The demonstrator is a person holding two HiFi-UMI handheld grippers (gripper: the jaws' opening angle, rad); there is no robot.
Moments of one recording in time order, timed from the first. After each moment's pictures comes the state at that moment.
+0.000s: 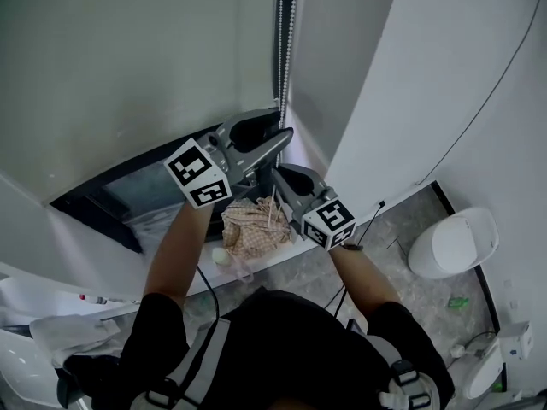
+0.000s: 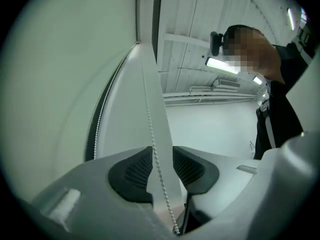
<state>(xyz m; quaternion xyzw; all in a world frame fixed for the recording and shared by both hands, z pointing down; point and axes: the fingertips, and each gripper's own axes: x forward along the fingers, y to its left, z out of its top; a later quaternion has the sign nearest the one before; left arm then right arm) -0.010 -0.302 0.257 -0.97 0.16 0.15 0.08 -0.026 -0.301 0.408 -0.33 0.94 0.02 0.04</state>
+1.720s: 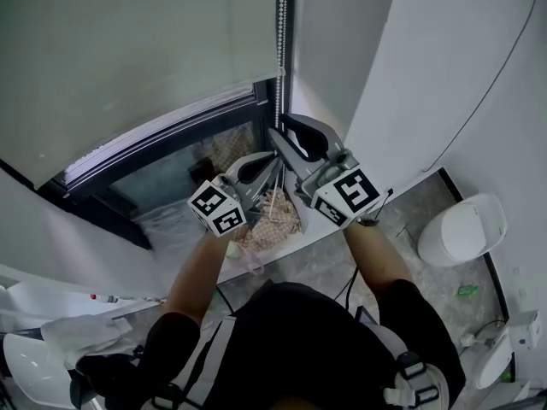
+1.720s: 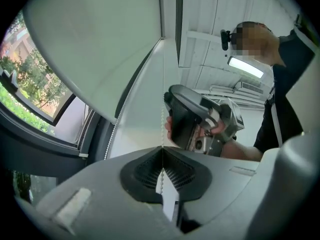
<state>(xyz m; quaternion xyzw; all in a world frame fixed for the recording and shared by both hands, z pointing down) -0.033 -0.302 0.387 -0.96 0.24 0.15 -0.04 -0.038 -0.293 0.282 -0.32 0.93 0.13 0.11</state>
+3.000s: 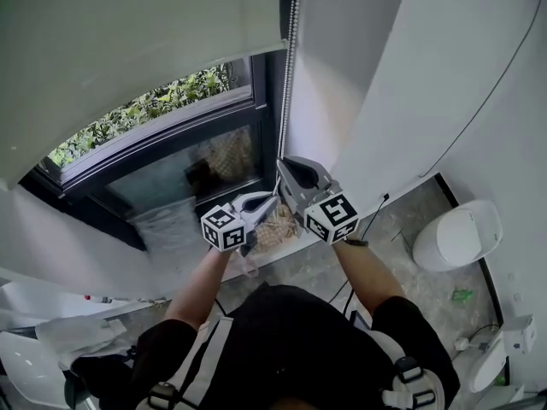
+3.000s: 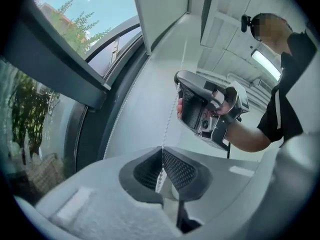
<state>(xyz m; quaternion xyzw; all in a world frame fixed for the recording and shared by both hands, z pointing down) -0.029 -0.294 0.552 -0.95 0.24 0.03 -0.18 -0.026 -0.312 0.409 -0.36 0.93 0.03 0.03</state>
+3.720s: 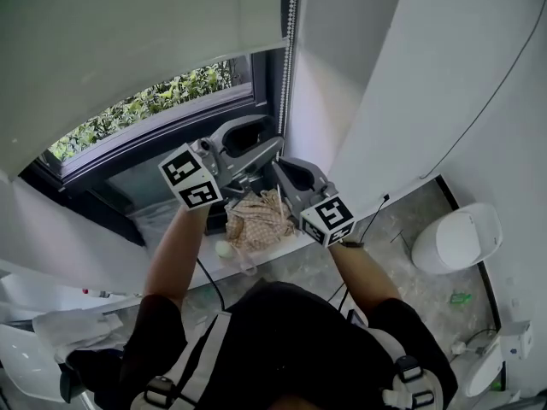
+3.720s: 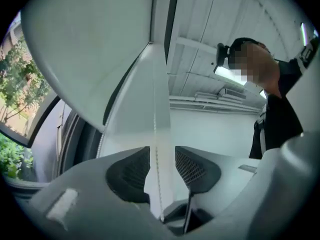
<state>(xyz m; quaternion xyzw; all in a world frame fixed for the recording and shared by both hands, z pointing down) -0.032 -0.302 0.285 -0.97 0.15 0.16 0.01 -0.033 -0.302 0.408 -0.35 0.94 0.04 0.04</state>
